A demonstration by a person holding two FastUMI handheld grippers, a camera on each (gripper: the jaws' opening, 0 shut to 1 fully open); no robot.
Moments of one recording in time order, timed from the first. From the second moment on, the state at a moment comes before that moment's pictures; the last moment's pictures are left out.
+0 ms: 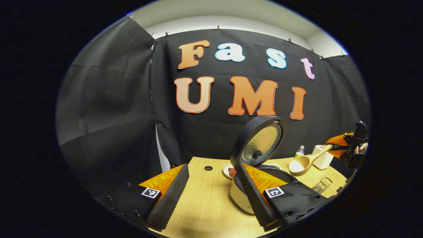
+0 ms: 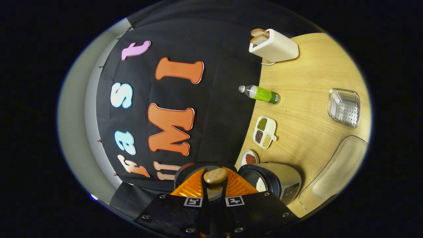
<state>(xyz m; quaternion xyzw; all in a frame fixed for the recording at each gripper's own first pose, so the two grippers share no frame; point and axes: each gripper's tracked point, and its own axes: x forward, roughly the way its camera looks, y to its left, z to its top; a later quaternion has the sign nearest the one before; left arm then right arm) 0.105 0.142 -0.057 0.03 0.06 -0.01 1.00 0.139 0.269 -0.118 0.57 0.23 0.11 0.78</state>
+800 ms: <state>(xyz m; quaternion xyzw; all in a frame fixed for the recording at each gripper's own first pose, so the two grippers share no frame) 0.106 0.142 -0.051 0.04 0.06 -0.03 1.00 0.149 0.307 -0.073 0.45 0.20 0.14 0.86</state>
